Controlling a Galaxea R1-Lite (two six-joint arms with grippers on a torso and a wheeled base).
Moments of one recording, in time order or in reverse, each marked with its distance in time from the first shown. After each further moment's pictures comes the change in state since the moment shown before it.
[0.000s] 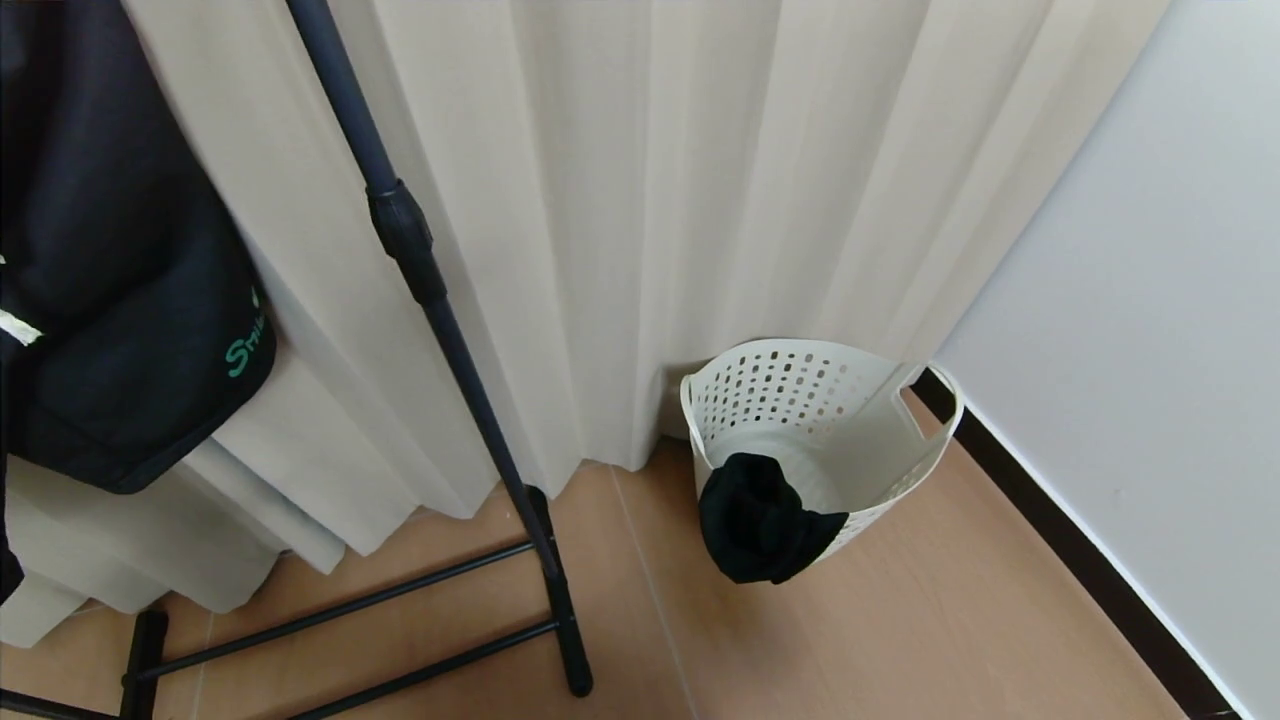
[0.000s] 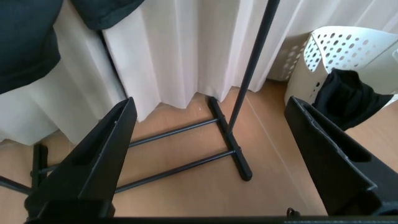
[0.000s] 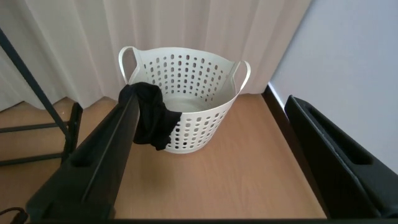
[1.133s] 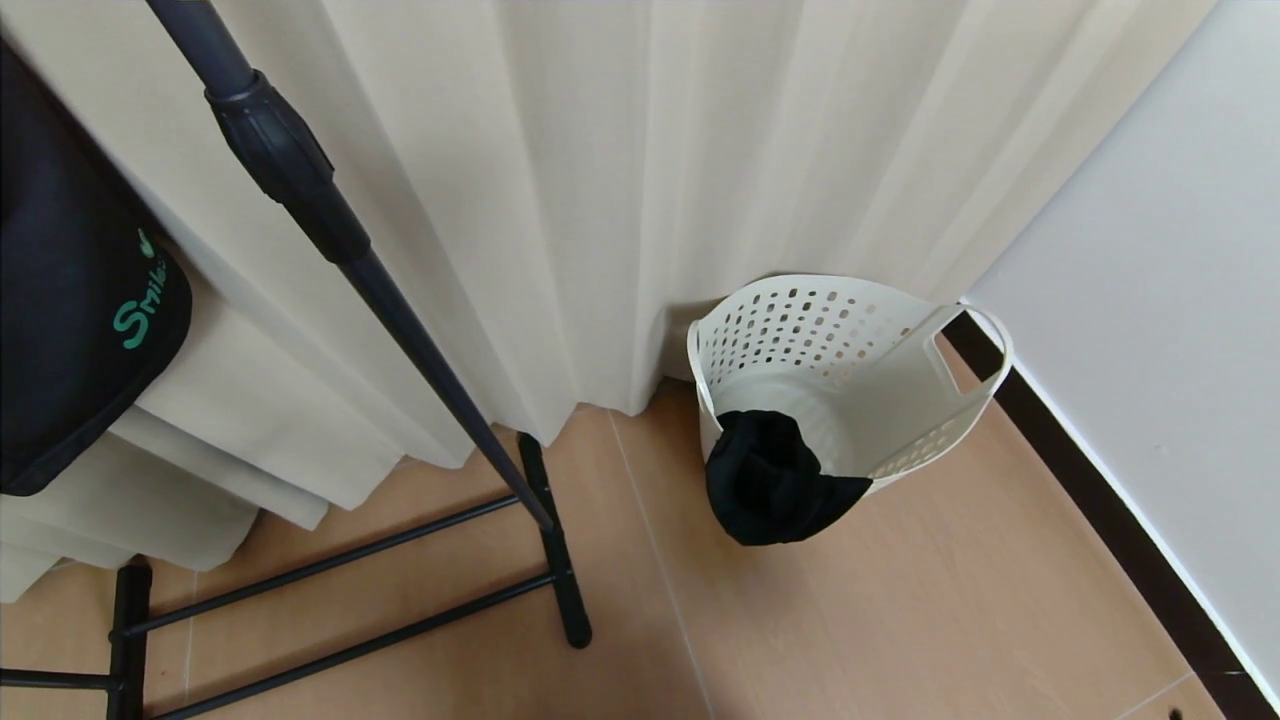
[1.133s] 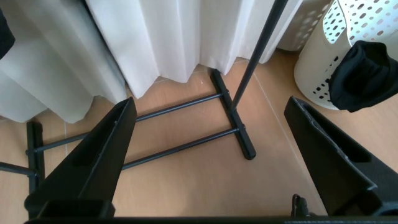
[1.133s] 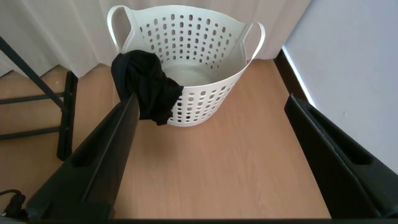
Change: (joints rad) left arm 0.000 0.000 0.000 0.000 0.001 0.003; right arm 0.000 0.000 0.000 0.000 0.000 0.000
